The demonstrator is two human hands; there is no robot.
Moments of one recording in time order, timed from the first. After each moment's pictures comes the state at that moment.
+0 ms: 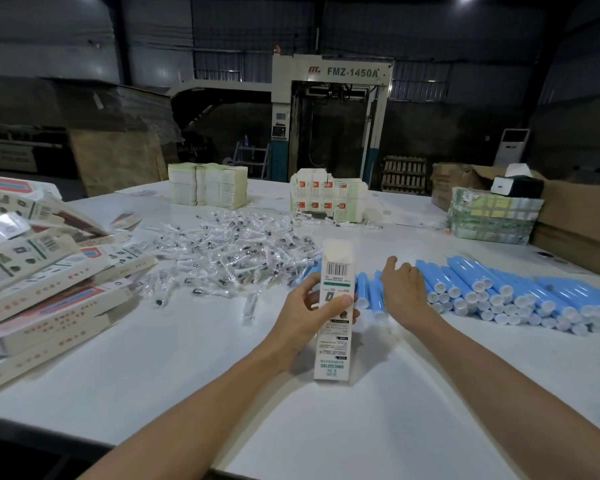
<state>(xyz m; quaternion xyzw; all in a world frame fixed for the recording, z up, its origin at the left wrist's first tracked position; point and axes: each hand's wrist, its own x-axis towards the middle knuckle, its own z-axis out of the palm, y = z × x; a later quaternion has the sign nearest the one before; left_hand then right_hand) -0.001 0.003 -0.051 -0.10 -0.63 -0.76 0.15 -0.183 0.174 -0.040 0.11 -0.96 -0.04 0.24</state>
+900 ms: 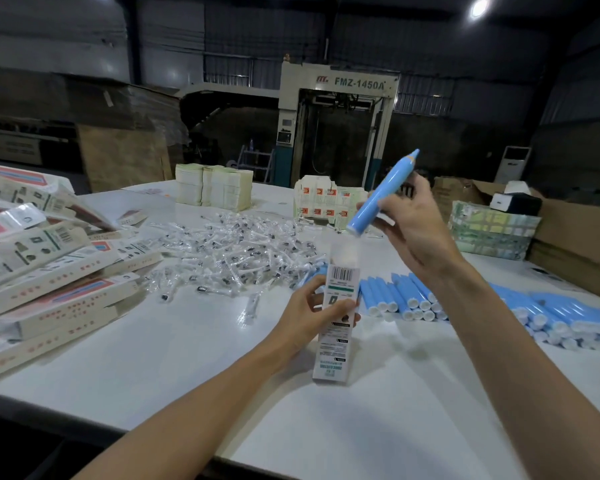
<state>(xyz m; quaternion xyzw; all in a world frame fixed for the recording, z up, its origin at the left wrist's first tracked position) 0.005 0.005 -0.044 -0.11 -0.63 -0.76 0.14 -0.073 0.161 0.114 0.32 -0.58 0.75 0.03</state>
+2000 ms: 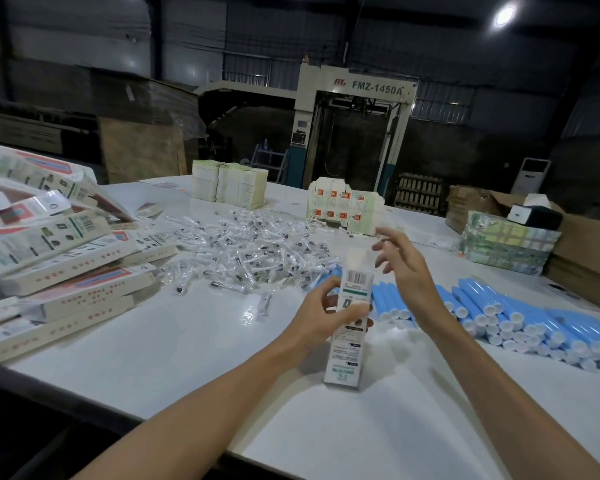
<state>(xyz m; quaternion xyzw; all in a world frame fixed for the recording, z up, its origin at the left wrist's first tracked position) 0.007 0.005 -0.042 -0.09 -0.67 -0.72 0.16 -0.099 0.161 0.033 0.37 -0.75 0.53 0.15</state>
